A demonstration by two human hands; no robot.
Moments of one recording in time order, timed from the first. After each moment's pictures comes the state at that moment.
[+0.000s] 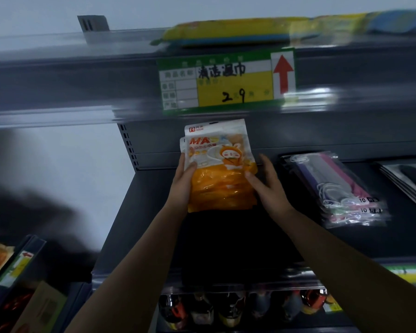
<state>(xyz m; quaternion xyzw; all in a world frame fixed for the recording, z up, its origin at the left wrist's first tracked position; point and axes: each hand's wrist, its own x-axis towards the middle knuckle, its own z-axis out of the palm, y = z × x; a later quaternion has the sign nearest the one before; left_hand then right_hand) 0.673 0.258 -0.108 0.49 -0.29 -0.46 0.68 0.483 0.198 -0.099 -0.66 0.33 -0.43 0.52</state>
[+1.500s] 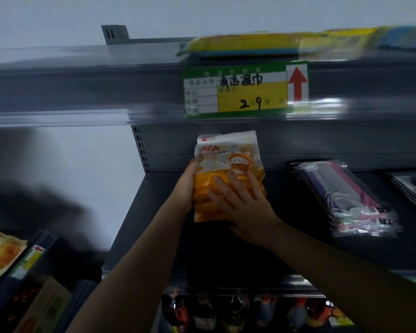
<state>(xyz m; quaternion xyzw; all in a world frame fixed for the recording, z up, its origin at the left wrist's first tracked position) 0.671 0.269 -0.076 0.49 -0.21 -0.56 0.64 0.506 0.223 -0.119 -0.91 0.17 -0.16 -0.33</state>
